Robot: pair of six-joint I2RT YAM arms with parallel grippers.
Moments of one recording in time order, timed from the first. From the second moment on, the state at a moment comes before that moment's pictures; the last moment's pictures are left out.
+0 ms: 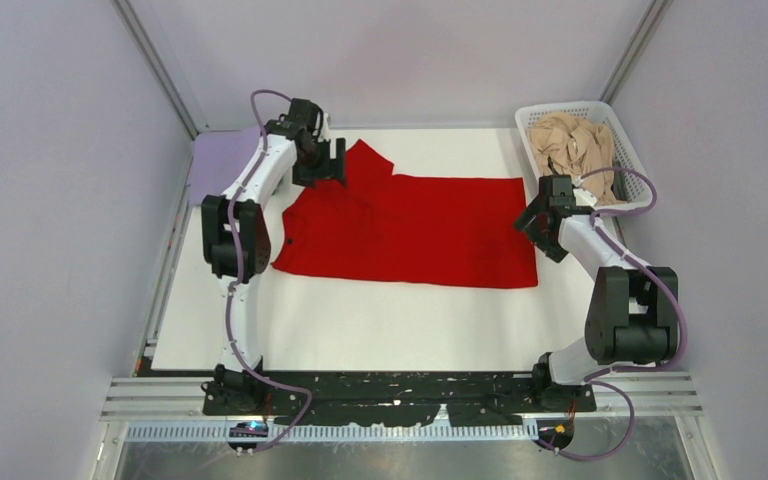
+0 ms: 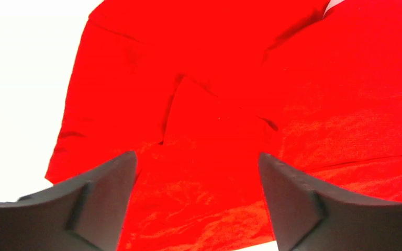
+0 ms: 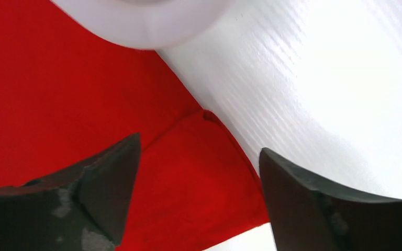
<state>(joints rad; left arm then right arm) -0.23 2.21 2.04 -0.89 0.16 -0.21 -0.02 1.50 0.93 -0.47 0.27 0.70</state>
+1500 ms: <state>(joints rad) -0.18 1.28 0.60 -0.42 0.32 -0.58 0.32 1.24 0.60 -0.47 0.01 0.59</state>
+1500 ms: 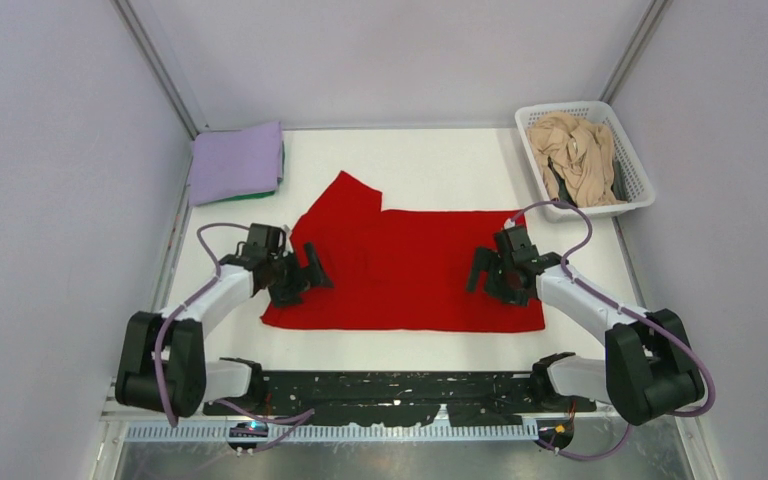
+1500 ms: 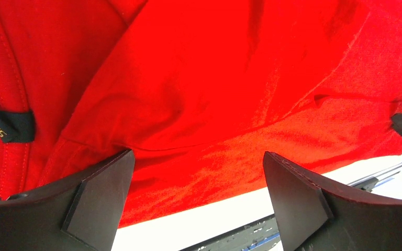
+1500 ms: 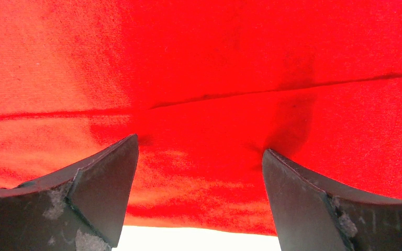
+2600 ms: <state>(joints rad) -0.24 0.85 0.44 -0.79 0.21 -0.75 0.35 1.06 0.51 -0.70 0.02 0.64</state>
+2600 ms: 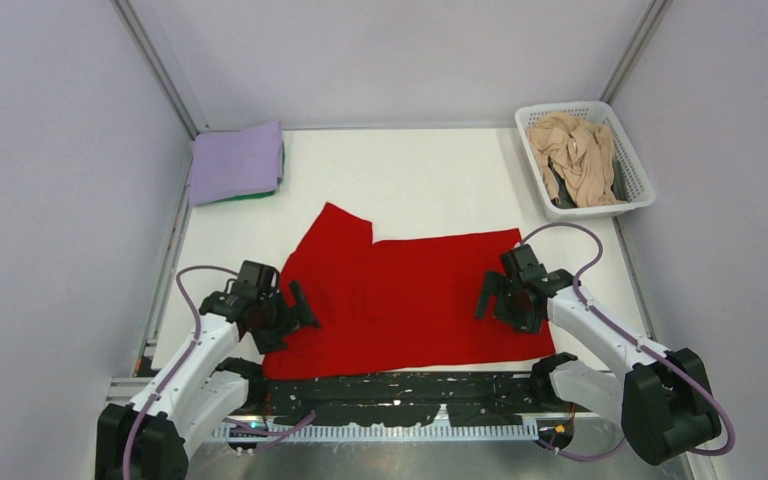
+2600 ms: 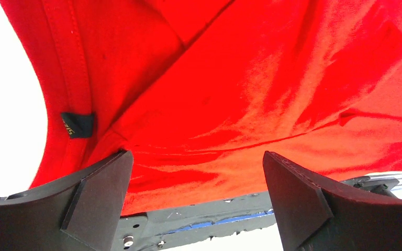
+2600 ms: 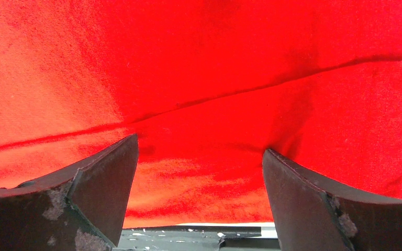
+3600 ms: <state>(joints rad) -0.22 2.20 2.00 -0.82 0.00 -0.47 0.24 1.22 0.71 -0.49 0.06 0.62</state>
